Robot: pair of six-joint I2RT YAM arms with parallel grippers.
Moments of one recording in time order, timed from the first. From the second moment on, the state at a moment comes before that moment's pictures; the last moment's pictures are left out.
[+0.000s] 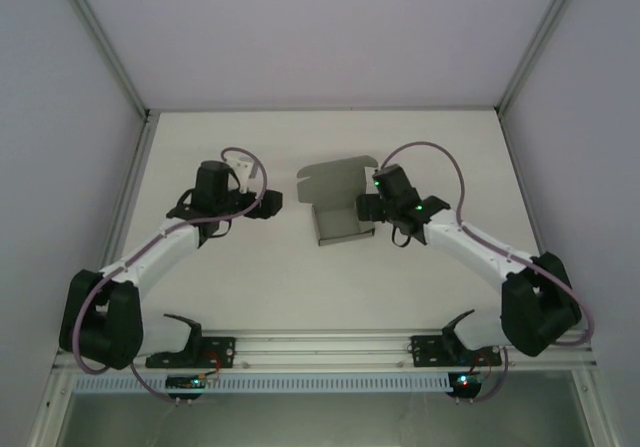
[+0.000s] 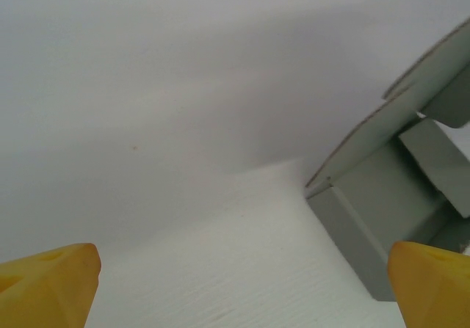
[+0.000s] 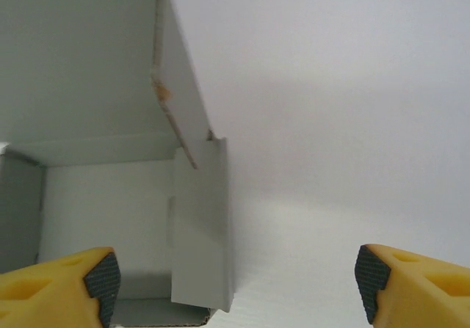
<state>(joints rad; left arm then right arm) -0.35 1.30 0.79 -0.13 0.28 -0.16 0.54 1.35 0.90 -0.39 0.18 0.32</state>
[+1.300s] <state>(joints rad) -0.29 1.78 1.42 -0.64 1.29 0.69 0.24 1.42 0.95 -0.29 -1.11 -0.29</state>
